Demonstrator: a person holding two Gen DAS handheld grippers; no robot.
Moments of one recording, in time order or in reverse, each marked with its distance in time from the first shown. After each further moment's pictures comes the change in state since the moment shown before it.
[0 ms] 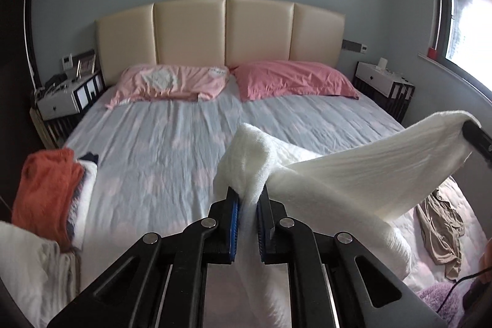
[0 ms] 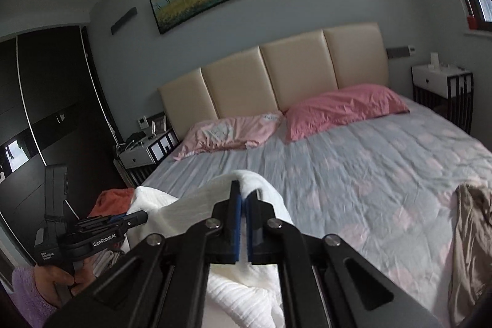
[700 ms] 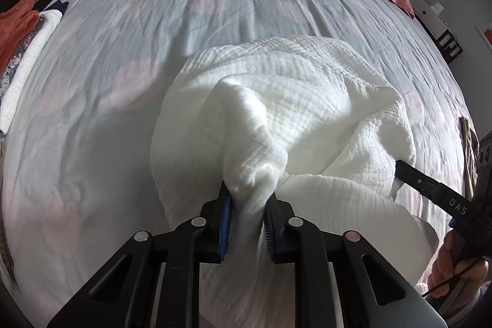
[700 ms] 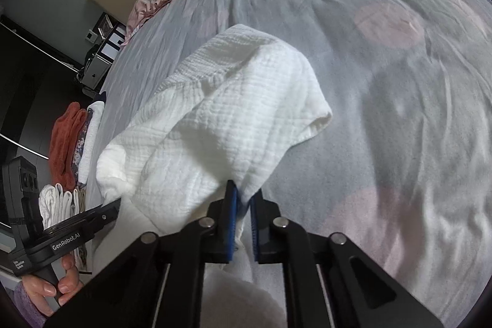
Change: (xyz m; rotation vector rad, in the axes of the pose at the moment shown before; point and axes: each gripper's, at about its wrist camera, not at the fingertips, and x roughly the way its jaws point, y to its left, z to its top) left arm 0.197 0.017 -0.168 -0.237 0.541 0.030; right arm 0.222 -0.128 -0.239 0.334 0.712 0.004
